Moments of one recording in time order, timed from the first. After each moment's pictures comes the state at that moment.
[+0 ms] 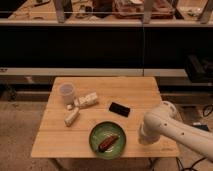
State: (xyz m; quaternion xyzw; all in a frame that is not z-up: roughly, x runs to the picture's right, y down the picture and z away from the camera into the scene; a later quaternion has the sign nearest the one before) arm 0.186 0.263 0.734 -0.25 -0.22 -0.55 0.77
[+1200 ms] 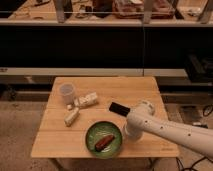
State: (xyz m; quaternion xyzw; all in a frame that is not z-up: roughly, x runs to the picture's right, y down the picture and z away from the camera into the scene) arm 0.119 0.272 0.768 -0.23 -0.27 -0.58 0.73
